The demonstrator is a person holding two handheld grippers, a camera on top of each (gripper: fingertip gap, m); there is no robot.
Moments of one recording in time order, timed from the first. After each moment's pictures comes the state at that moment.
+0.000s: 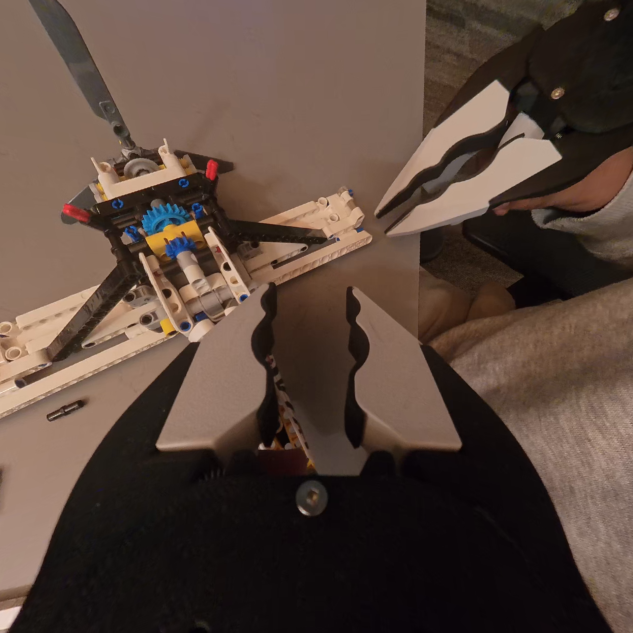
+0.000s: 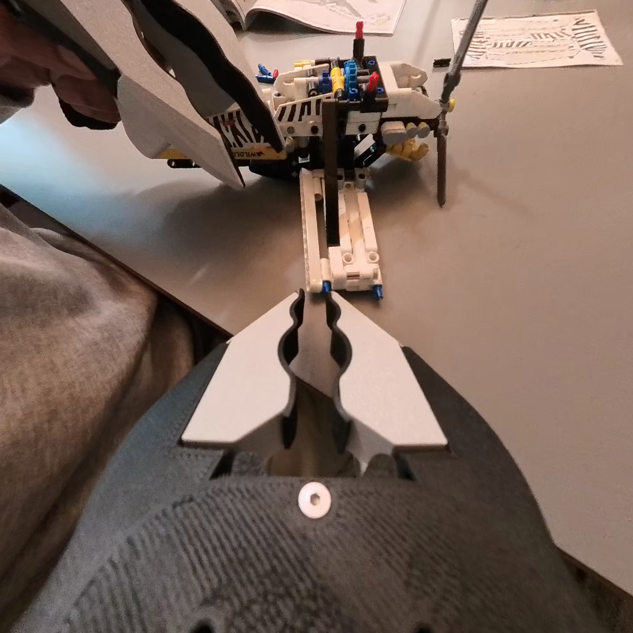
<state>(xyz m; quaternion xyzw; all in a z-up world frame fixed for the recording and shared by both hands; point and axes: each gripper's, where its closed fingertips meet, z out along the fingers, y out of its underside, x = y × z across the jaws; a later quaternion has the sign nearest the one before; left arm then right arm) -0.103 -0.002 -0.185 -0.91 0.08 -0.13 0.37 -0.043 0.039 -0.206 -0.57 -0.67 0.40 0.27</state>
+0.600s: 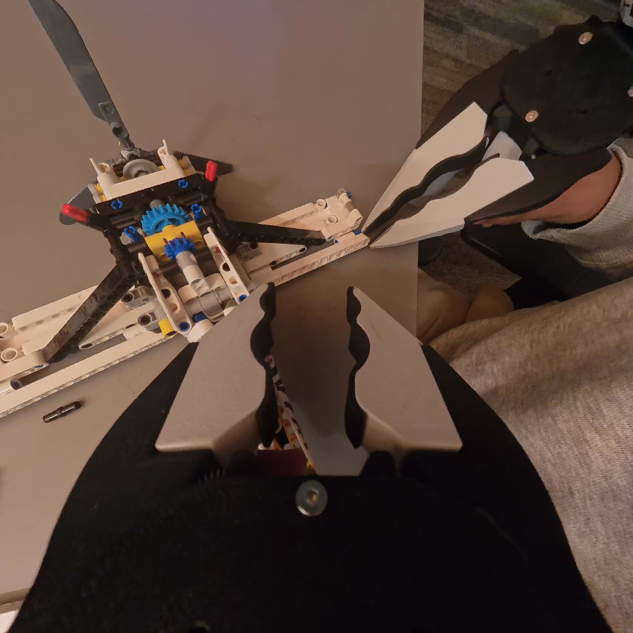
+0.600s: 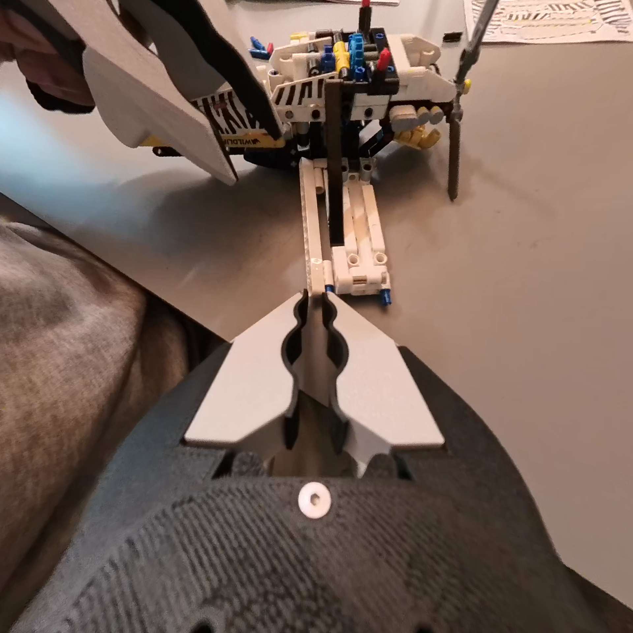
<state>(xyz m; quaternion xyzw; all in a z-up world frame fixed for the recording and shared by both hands) -0.102 -0.003 -0.184 -0.91 0.08 -0.14 0.38 -0.051 0.035 -0.217 -0.58 -0.67 0.37 0.27</state>
